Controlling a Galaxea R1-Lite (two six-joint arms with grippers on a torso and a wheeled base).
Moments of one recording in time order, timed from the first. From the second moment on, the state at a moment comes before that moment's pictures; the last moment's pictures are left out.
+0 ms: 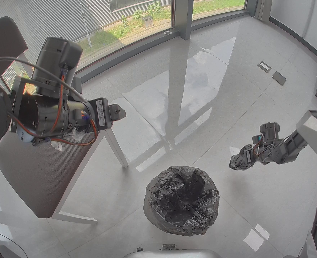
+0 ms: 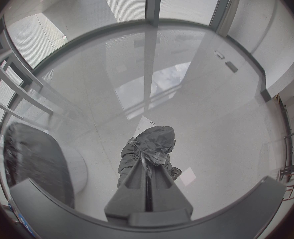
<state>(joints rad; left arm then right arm) -0.61 1.57 -1.29 0.31 0.32 -0.47 0.03 2.29 -1.15 -0.47 0.02 -0.15</state>
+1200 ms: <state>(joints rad) -0.55 1.57 -1.01 0.17 0.33 -0.42 0.69 1.71 -0.57 -0.50 0.07 -0.11</state>
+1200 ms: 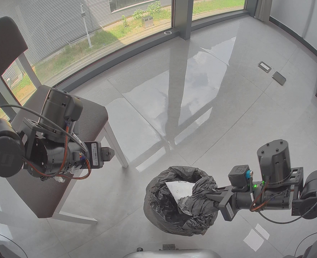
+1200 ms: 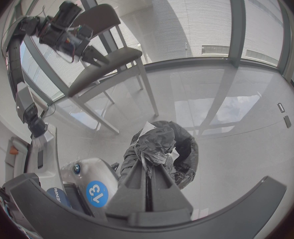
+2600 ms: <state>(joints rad) -0.44 1.46 -0.97 0.17 0.33 -0.41 0.58 2.26 -0.95 -0.55 0.10 -0.15</state>
